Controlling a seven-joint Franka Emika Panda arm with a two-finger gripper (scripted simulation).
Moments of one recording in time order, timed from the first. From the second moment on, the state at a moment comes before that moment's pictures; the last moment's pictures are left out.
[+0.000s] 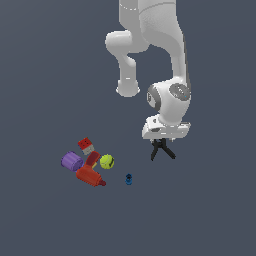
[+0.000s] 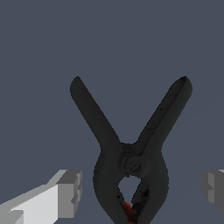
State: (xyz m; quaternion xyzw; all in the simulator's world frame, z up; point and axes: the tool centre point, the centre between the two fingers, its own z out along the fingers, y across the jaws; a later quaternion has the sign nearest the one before) arm -0.048 0.166 0.070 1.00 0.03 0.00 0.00
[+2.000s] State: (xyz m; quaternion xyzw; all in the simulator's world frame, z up) arm -0.044 0.162 0.037 1.00 0.03 0.00 0.00
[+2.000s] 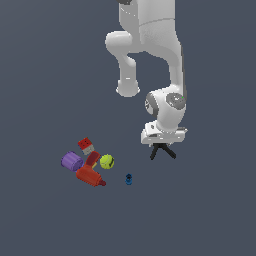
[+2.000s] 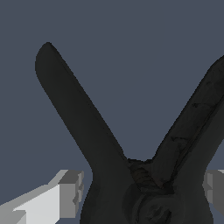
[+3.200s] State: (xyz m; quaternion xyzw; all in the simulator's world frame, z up) arm 0.035 0.077 0.237 1.00 0.03 0.00 0.00
